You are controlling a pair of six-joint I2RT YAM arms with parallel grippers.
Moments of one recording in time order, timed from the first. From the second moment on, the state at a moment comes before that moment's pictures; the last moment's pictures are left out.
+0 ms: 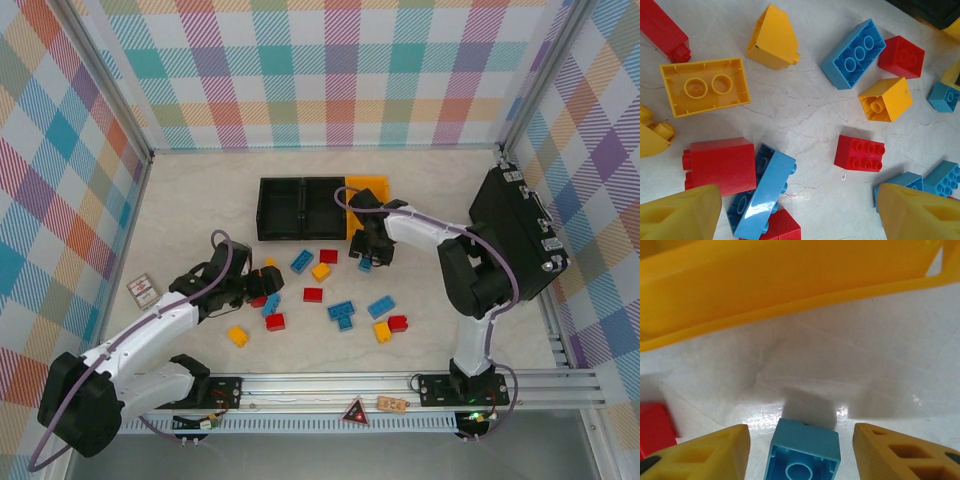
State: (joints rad) left arm -0.51 1.04 0.62 -0.53 0.10 -0.79; right arm 0.56 1.92 1.33 -0.77 0.02 0.75
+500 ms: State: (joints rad) left arm -0.54 1.10 0.61 -0.50 0.08 -0.82; right arm 0.57 1.92 1.30 -0.77 -0.01 0.75
